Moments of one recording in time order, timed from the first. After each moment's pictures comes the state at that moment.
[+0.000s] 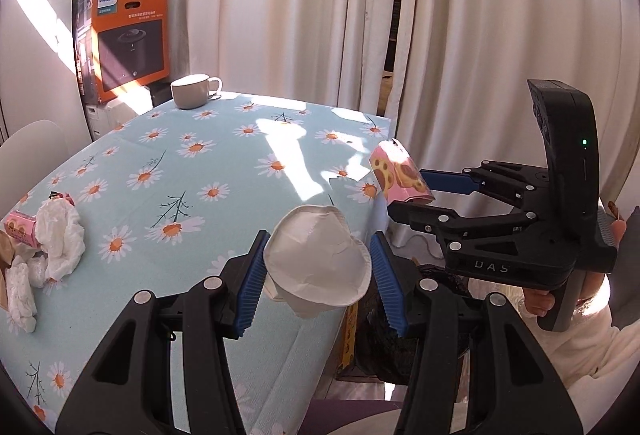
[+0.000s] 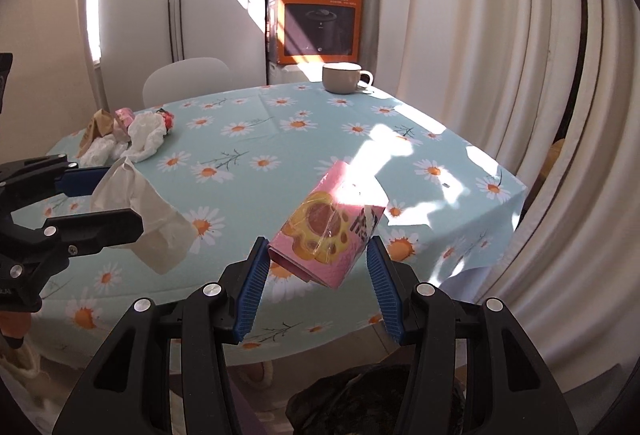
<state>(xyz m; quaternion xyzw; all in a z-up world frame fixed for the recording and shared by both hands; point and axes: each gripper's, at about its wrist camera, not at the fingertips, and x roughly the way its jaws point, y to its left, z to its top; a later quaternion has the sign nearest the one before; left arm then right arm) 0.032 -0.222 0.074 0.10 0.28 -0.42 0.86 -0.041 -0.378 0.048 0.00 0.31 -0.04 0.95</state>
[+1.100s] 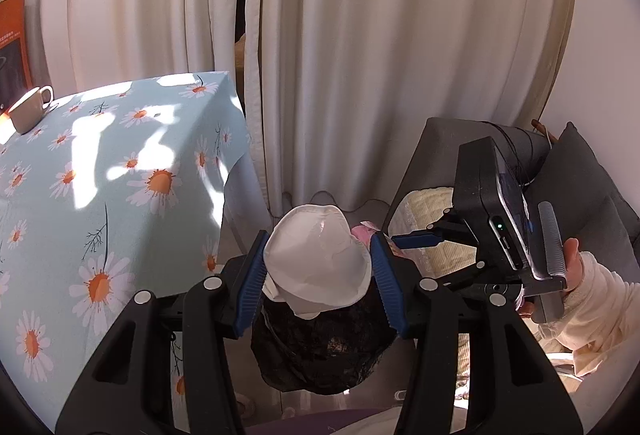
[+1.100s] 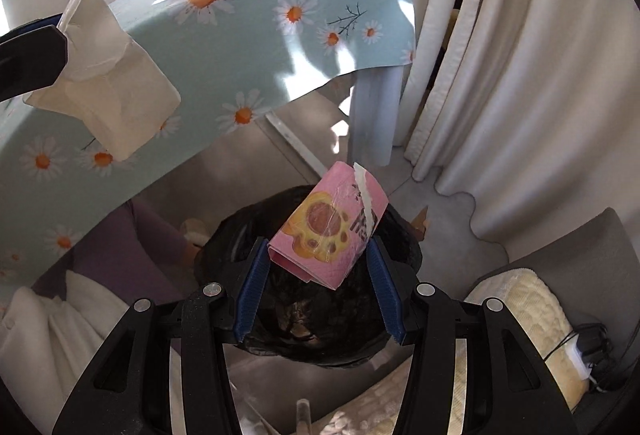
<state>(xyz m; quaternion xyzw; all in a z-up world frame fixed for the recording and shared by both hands) -0.023 -0.366 0.011 0.19 0.30 -0.59 0.73 -0.150 -0.485 -0.097 0.09 0.48 -0.14 0.86</state>
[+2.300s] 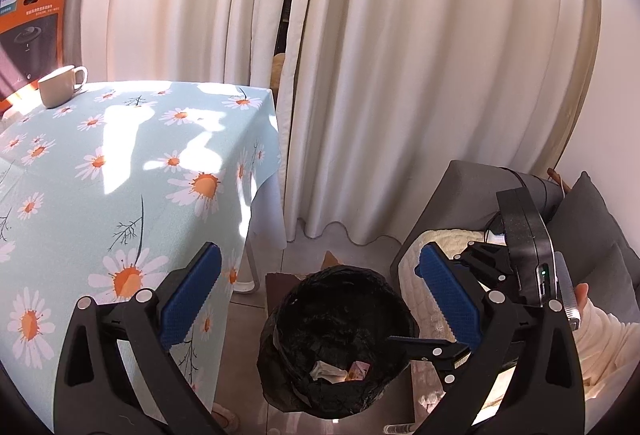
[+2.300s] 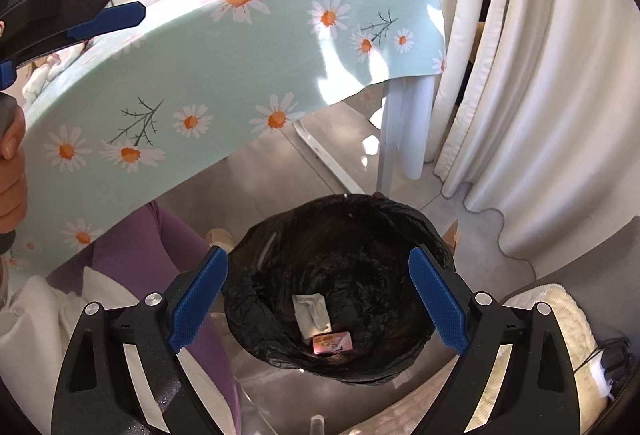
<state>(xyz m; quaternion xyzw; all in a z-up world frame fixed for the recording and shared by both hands) 0.008 -0.338 0.017 0.11 0.28 -0.55 0.78 -0.143 -0.470 -0.091 0.09 0.43 -0.08 0.89</state>
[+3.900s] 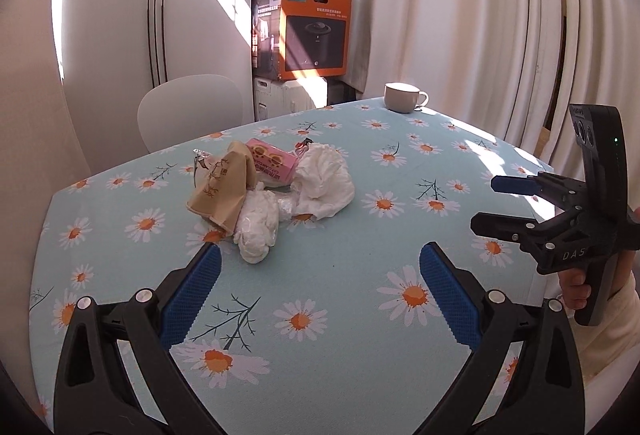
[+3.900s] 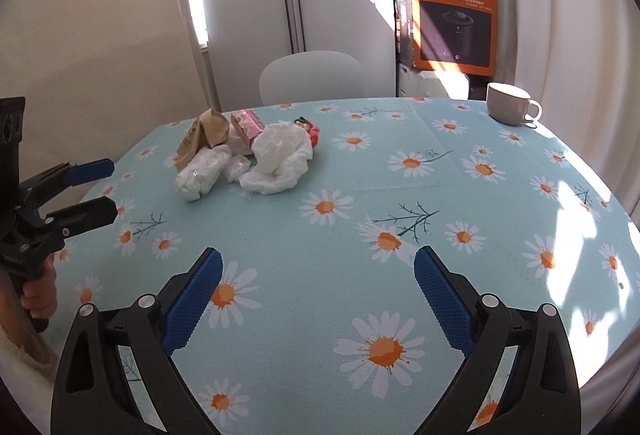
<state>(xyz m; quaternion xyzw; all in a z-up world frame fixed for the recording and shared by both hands) 0.075 -0.008 0.077 0.03 0.27 -0.15 0.95 0.092 -0.227 0.052 -0.01 0.31 0.20 0.93</state>
